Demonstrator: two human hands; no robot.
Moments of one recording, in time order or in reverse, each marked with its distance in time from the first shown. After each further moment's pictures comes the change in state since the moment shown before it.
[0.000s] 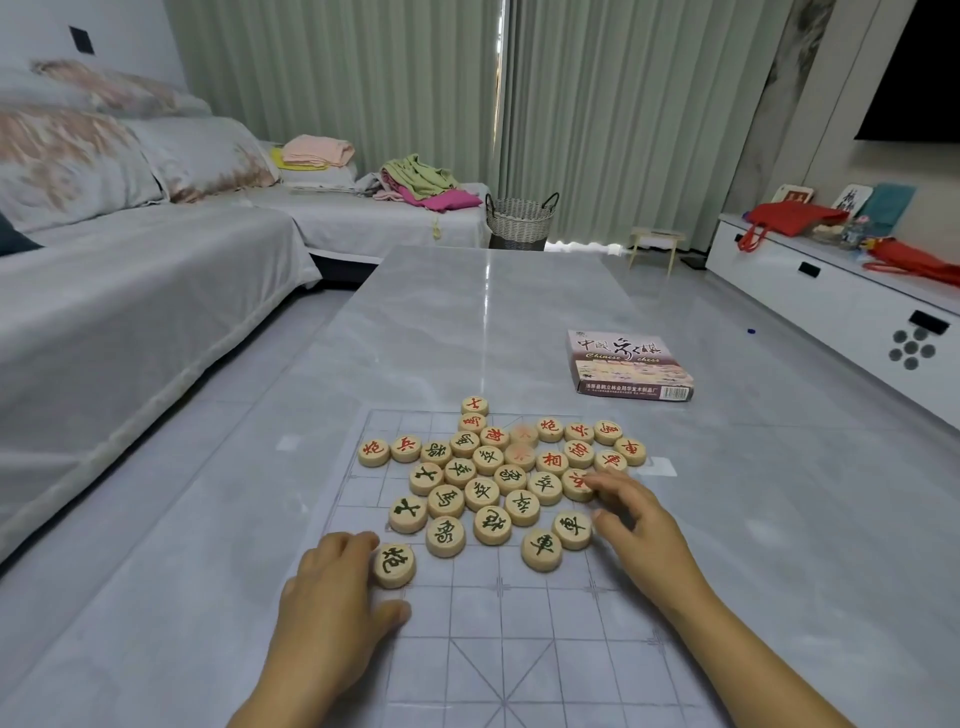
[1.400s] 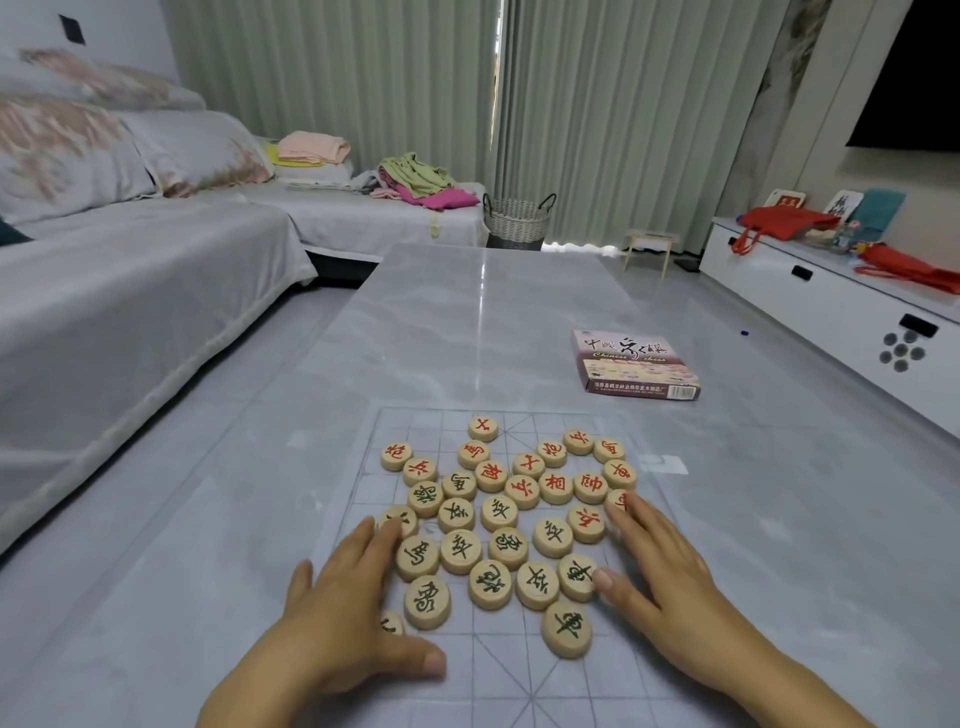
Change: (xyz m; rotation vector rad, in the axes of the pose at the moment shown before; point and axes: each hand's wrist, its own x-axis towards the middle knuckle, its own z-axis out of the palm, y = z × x) left_hand 0.002 -0.015 -0.022 0.072 -0.436 0.074; right_hand -0.047 -0.022 -0.009 -0.612 -0.341 0.045
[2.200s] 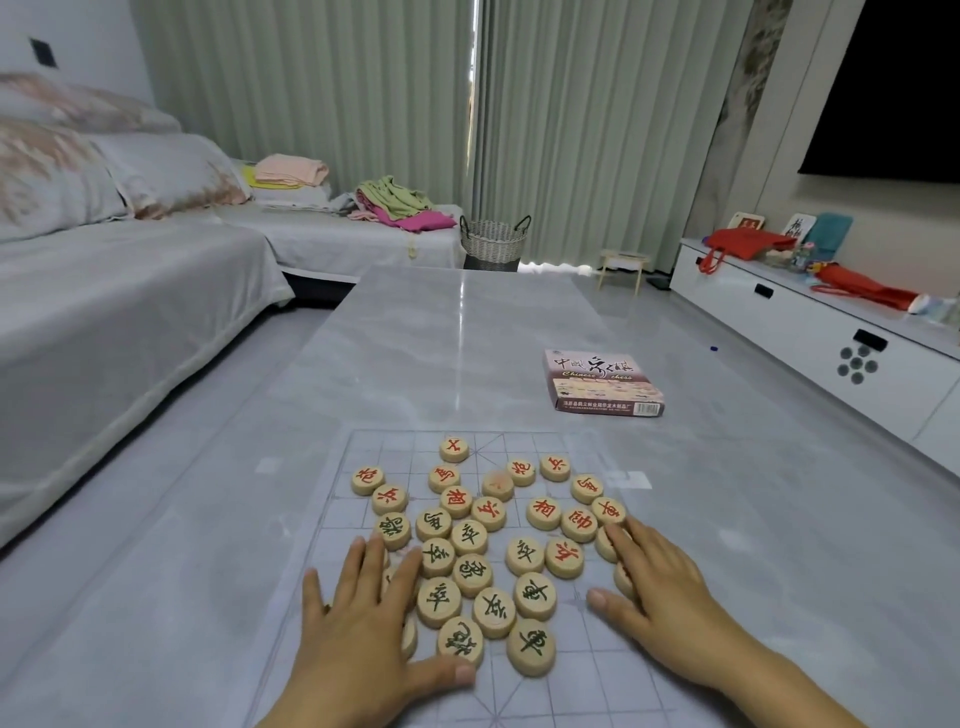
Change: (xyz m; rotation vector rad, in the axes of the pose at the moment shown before) left_hand 0.005 0.035 0.026 0.182 0.096 0.038; right_hand 0.005 0.041 -0.005 -0.111 0.023 0.039
